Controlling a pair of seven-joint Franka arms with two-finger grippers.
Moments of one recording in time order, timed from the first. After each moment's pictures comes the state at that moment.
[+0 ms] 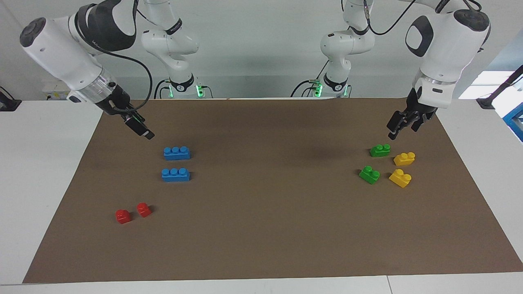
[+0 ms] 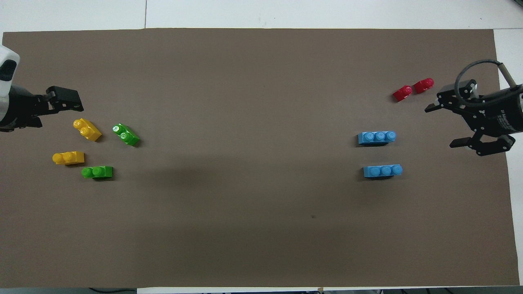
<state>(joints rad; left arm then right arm) 0.10 -0.06 -0.16 -1.77 0.00 1.84 -0.34 -0.02 -0.04 -0.06 -1.78 0.29 1.71 0.67</state>
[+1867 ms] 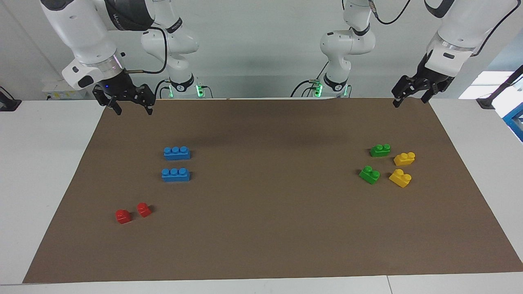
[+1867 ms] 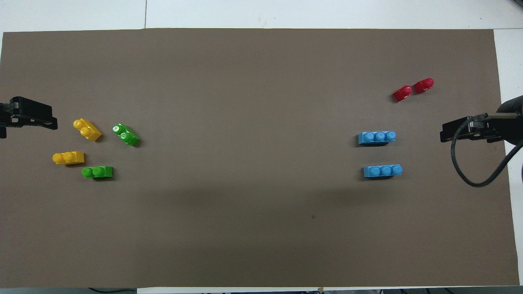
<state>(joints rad) -0.02 0.00 -0.04 -1.50 0.00 1.48 -0.15 0.06 -0.08 -0.06 -1.73 0.01 1.61 0.05</state>
